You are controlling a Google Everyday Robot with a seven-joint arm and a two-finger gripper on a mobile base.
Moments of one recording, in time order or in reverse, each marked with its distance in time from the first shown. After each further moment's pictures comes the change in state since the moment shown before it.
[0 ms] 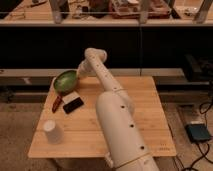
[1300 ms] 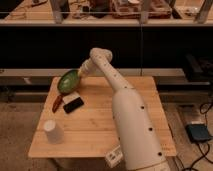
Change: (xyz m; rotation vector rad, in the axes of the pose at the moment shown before) arm -0.004 -0.009 -0.034 0.030 0.028 -0.045
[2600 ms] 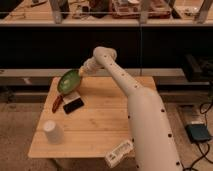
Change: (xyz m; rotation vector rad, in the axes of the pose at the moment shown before) arm -0.012 -0.011 -0.048 0.043 0.021 -0.034
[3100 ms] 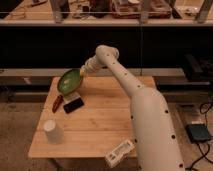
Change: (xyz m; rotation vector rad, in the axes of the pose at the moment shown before) arm -0.003 0.000 -0.009 0.005 -0.006 -0.079
